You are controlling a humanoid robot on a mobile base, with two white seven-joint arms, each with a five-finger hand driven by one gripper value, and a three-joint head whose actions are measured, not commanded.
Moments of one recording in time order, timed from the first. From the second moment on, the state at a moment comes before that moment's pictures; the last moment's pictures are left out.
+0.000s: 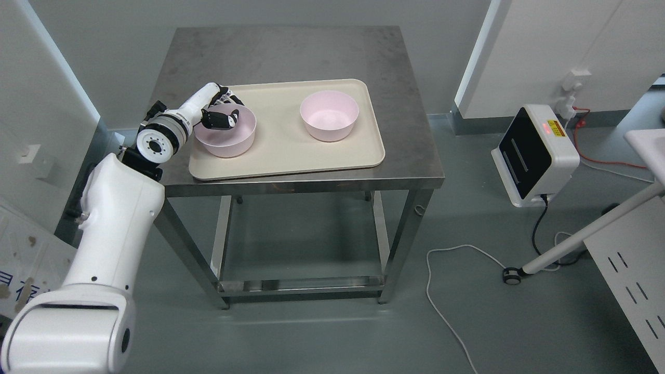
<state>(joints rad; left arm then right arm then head) -1.04 0.14 -0.05 -0.70 -0.64 0.00 -0.35 0.05 0.00 0.00 -0.05 0.00 -0.19 0.00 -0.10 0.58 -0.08</state>
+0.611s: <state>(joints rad) -1.06 0.09 -0.02 -0.77 -0.64 0.00 -0.35 0.05 0.00 0.00 -0.05 0.00 -0.19 0.00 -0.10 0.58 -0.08</state>
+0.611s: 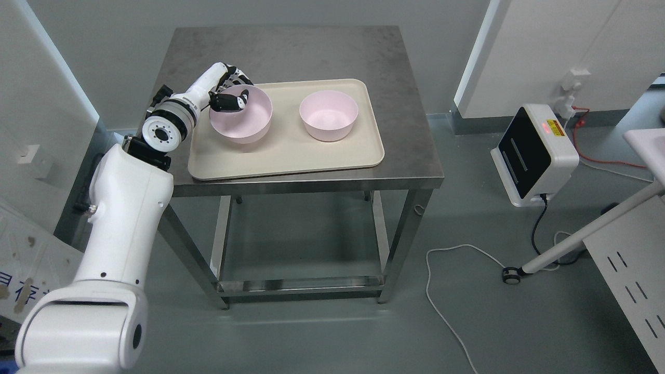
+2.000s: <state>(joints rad) -1.21 0.01 -0.50 -0.69 -0.35 0.06 -0.05 0.05 0.00 0.00 -0.05 0.00 -0.19 0.00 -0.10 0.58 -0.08</state>
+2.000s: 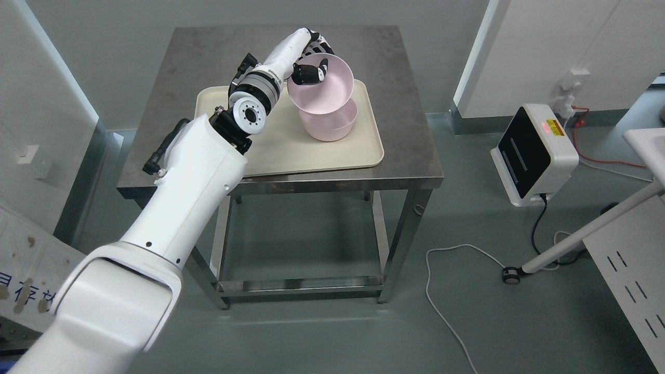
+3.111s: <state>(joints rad) -0.97 0.00 -0.37 -0.95 -0.14 -0.04 -0.28 0.05 0.00 0.00 -0.05 0.00 -0.19 0.00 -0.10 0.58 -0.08</state>
